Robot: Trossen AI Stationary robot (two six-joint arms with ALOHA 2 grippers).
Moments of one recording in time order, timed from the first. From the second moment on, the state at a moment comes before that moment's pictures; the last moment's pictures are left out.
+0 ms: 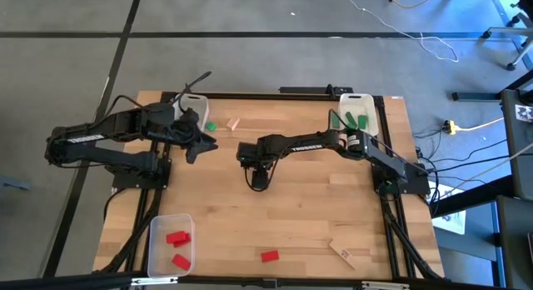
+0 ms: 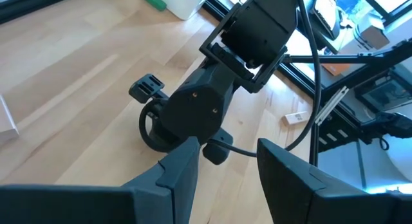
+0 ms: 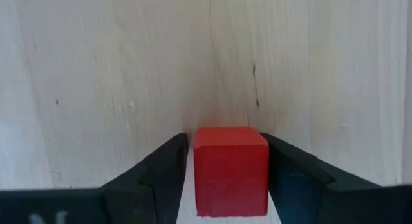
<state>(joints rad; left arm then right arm) 0.14 0.78 0.95 -0.62 0.07 -0.60 -0.05 2.38 1.91 -0.85 -0.03 0.05</state>
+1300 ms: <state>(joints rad) 0.14 0.76 0.95 -0.82 -0.16 -0.89 -0.05 2.38 1.91 -0.84 -0.03 0.05</state>
